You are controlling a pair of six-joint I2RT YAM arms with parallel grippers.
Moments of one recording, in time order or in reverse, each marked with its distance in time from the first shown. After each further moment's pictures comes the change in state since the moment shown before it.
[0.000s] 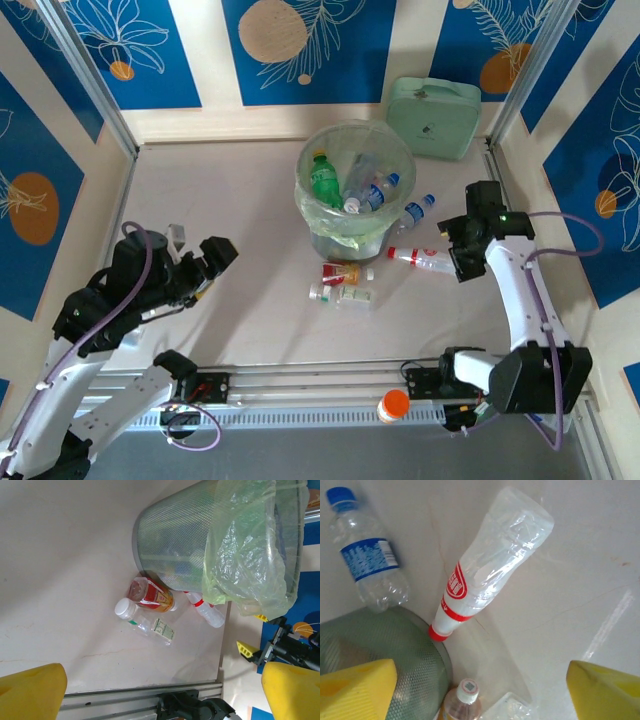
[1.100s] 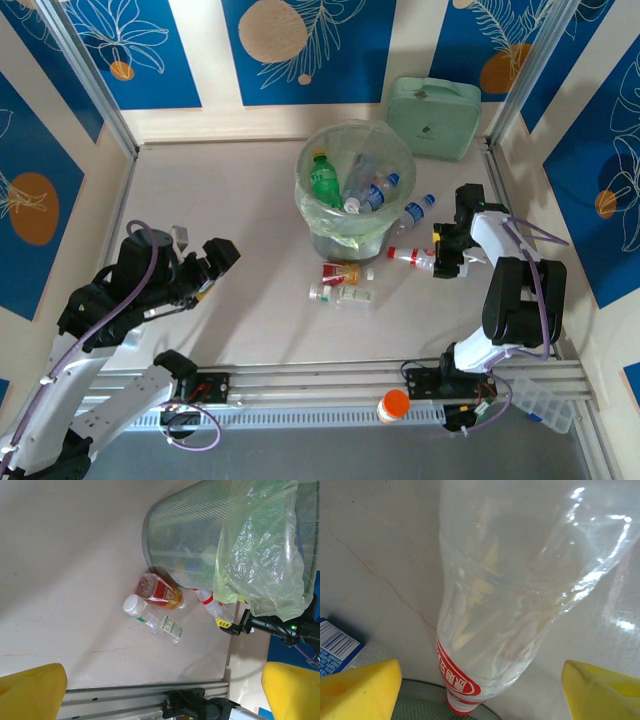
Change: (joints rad) left arm 0.000 0.016 -0.007 -0.020 0.000 0.001; right arm -0.059 0.362 -0.069 0.265 -0.145 0.307
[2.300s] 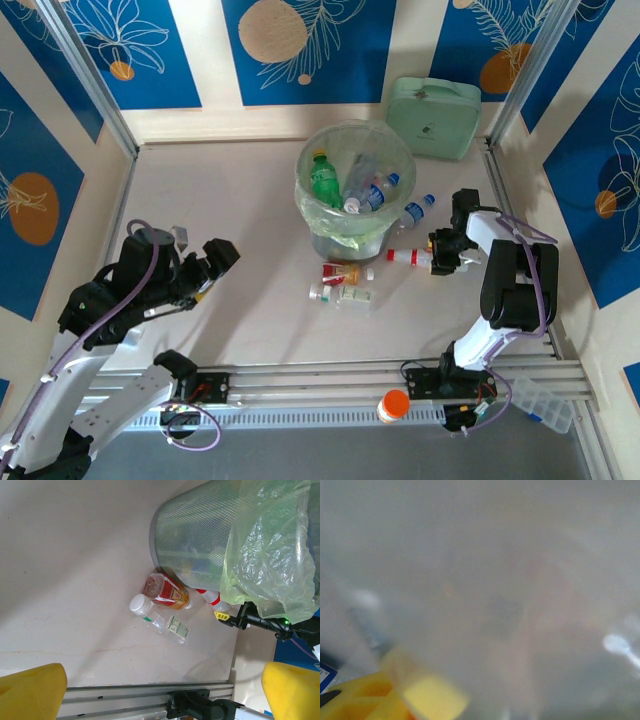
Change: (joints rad) left arm 0.000 0.012 0.010 -0.026 -0.013 0.005; right arm -0.013 0.101 -0.027 0.095 -0.027 -0.089
